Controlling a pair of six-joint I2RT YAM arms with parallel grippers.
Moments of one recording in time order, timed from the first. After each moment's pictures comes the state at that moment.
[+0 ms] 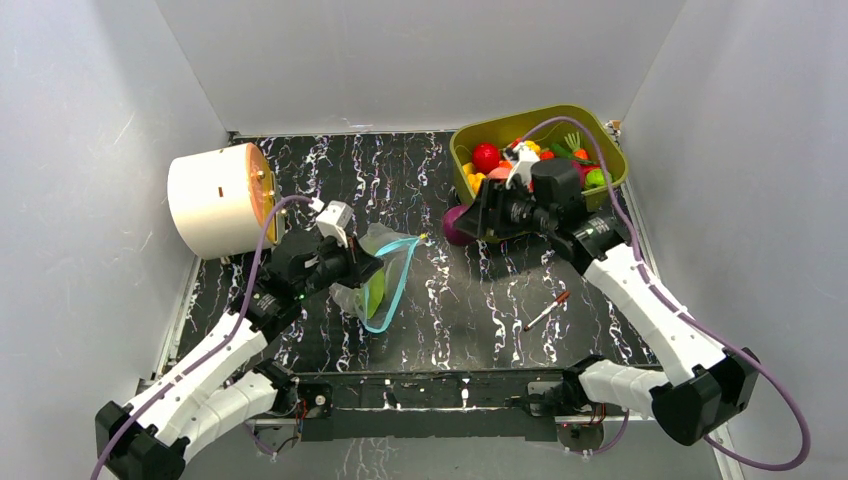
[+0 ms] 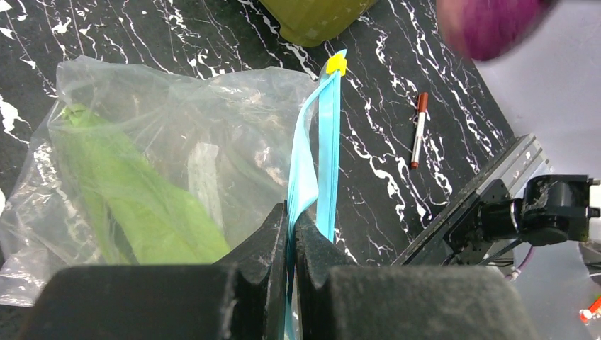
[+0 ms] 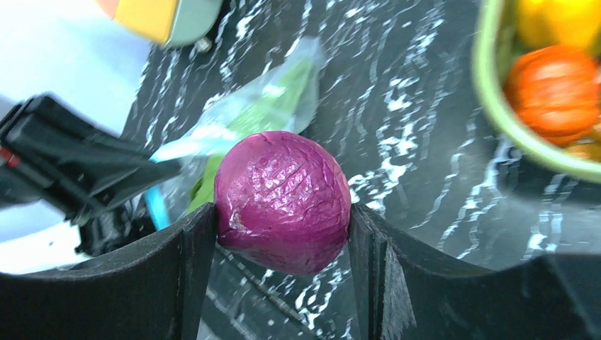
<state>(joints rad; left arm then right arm) -0.59 0.80 0.65 -0.24 0.19 -0.41 0.43 1.16 1.18 -0.51 -0.33 0.43</state>
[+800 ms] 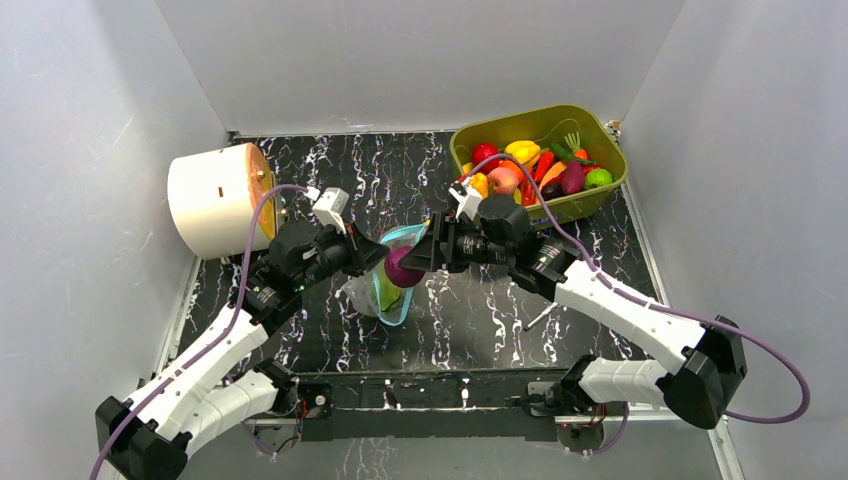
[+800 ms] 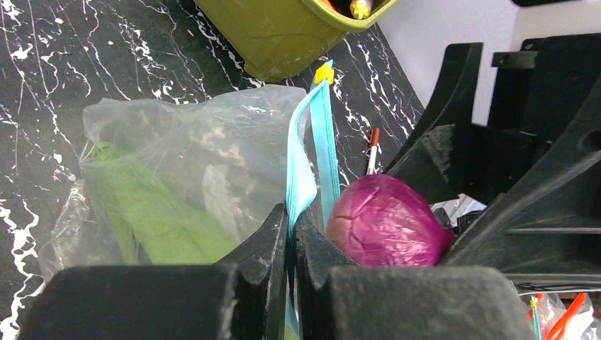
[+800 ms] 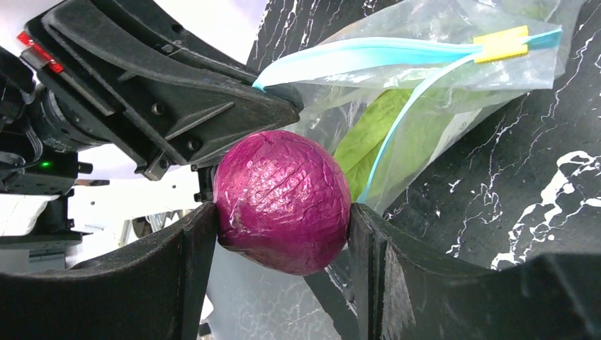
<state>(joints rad) -0.59 0.86 0.72 -0.19 0.22 -0.54 0.78 1.18 1.00 -0.20 -0.37 0.80</state>
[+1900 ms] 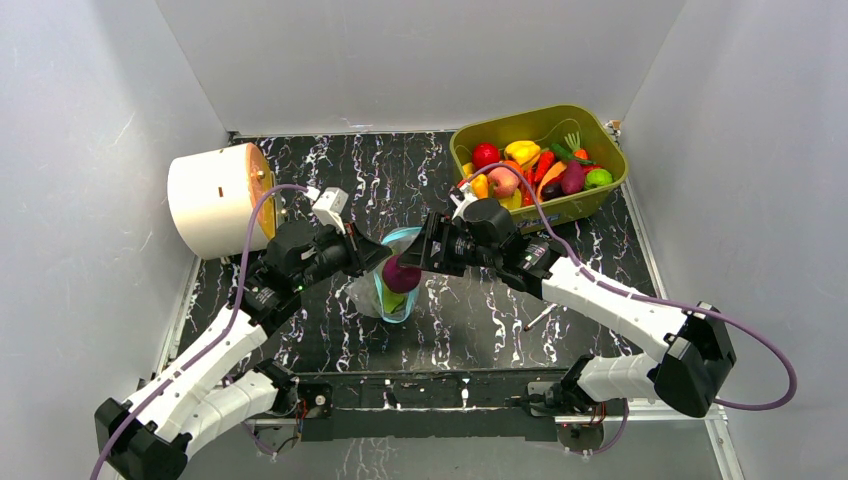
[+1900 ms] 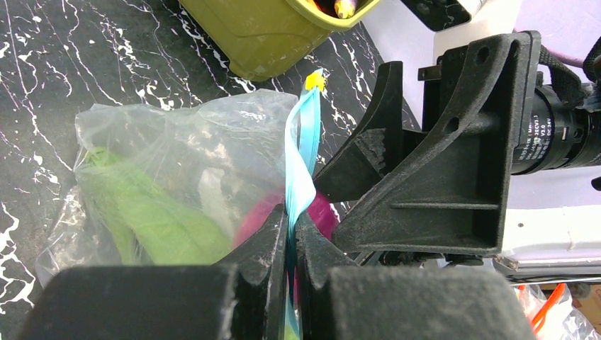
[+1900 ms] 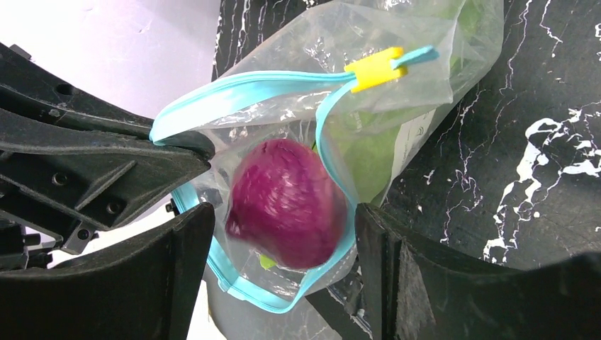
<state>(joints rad) -0.59 0.85 0.73 -0.18 0.26 -0.57 0.81 1.26 0.99 -0.22 -0.23 0.91</state>
